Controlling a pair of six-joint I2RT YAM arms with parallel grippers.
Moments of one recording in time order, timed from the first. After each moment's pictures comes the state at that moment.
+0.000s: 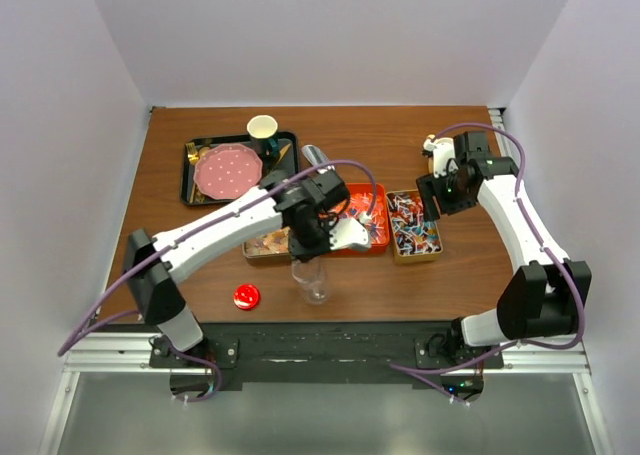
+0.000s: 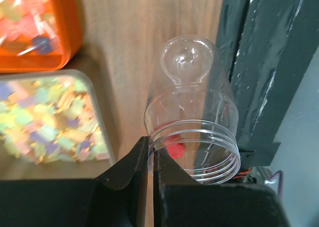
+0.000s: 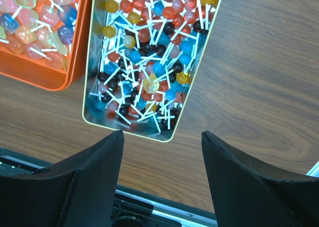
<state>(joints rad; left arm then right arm) -0.94 1.66 1.59 -1.28 0.18 0.54 0.07 1.43 1.25 -0.97 -0.14 -0.25</state>
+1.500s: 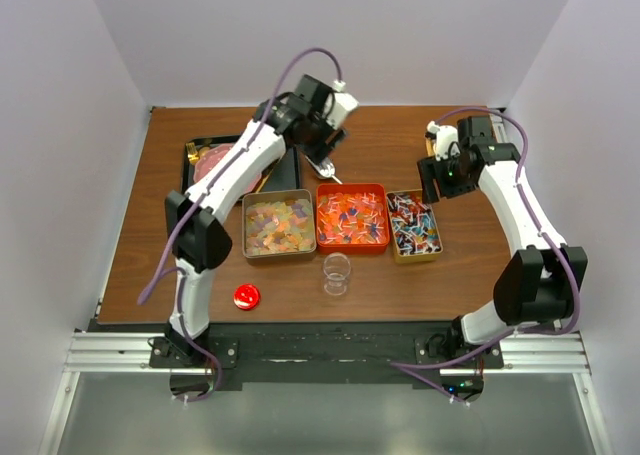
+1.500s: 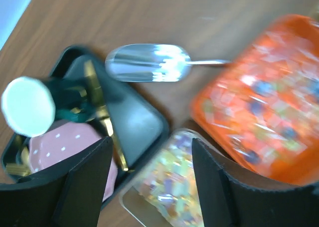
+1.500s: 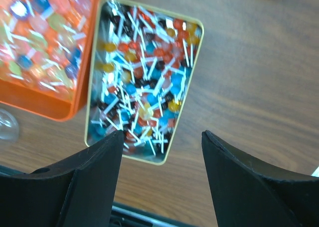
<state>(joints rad) -0.61 2.07 2.19 -0.99 -0.07 0.26 0.04 1.52 1.36 -0.93 -0.17 -0.23</state>
